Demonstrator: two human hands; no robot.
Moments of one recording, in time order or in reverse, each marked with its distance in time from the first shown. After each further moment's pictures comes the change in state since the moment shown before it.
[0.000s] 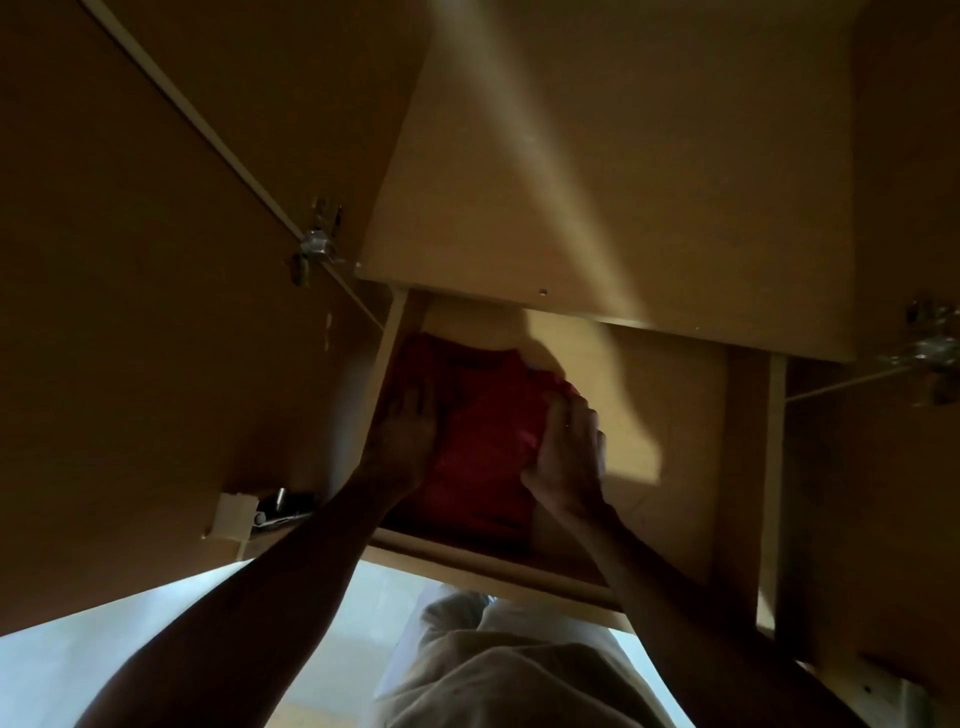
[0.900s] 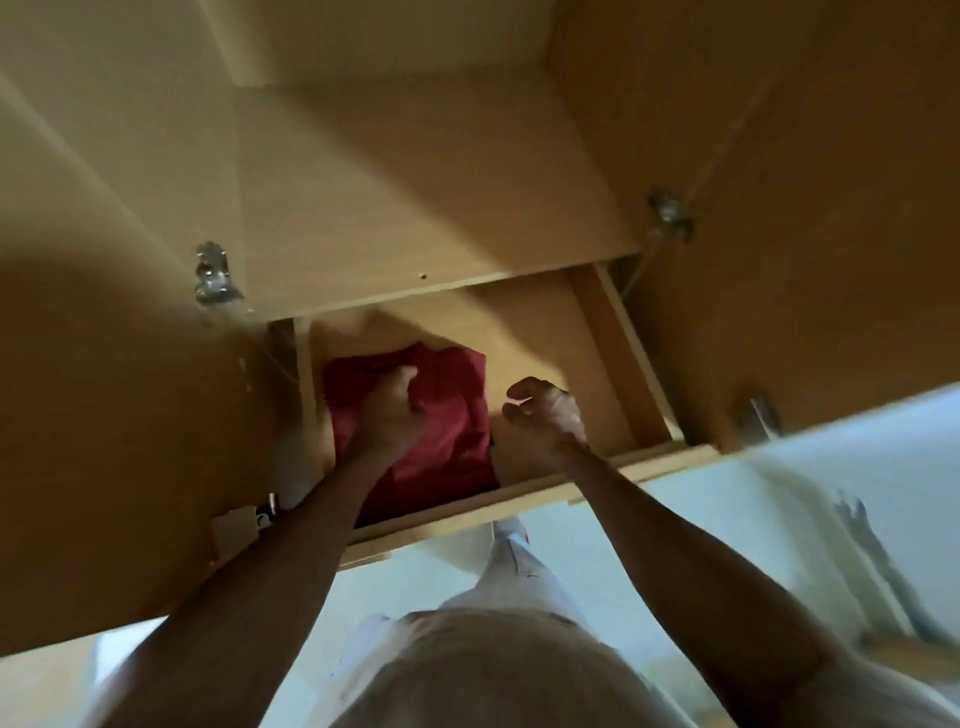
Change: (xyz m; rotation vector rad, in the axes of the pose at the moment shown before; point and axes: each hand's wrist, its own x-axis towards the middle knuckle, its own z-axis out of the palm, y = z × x) left_hand -0.035 0.027 -0.035 -0.571 0.166 0.371; right_hand -0.087 -0.010 -0.034 0.338 0.176 0.459
